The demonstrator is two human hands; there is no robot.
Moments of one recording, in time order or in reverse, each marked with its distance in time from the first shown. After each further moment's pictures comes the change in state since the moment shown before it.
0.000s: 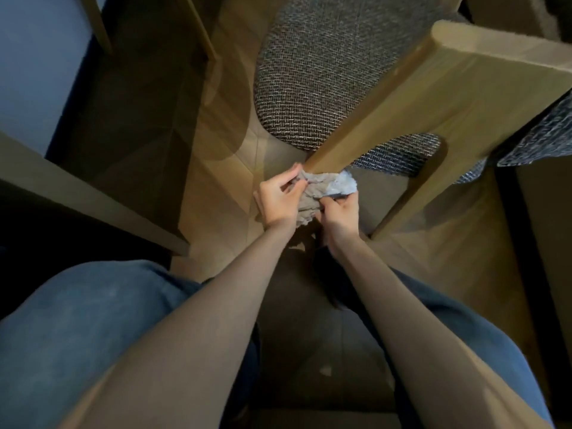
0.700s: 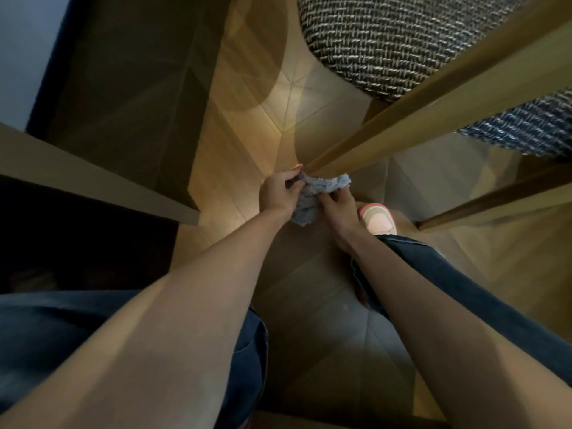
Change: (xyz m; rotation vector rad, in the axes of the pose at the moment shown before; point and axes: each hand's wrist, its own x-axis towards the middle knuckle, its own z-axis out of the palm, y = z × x) left_hand 0.062 -0.141 -0.017 0.426 -0.192 -0.150; right_hand 0.078 0.108 0.033 -0.388 -0.261 0.085
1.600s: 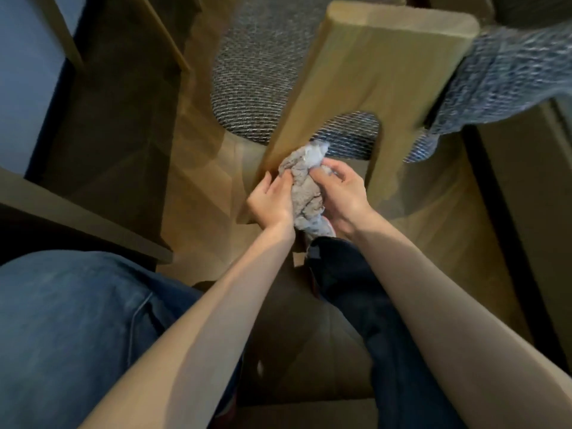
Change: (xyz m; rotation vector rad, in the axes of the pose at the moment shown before) left_hand -0.129 0.168 0.013 -0.878 0.227 -0.259; right_hand -0.135 -0.114 -0.117 0.386 0.122 -0.175
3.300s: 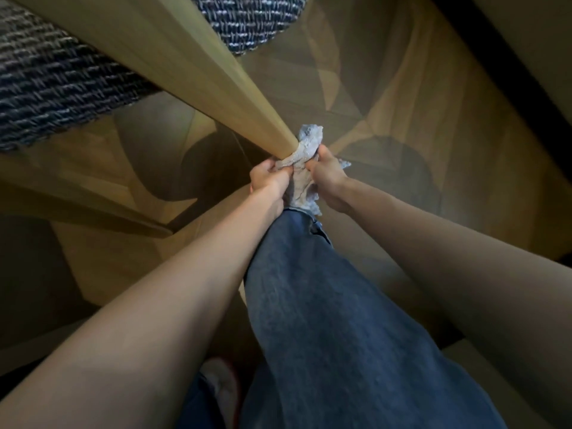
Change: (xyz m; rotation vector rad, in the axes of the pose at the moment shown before) left_hand 0.056 -0.218 0.119 0.785 -0.410 -0.223; right_hand 0.138 0.163 -0.180 -0.142 0.194 0.295
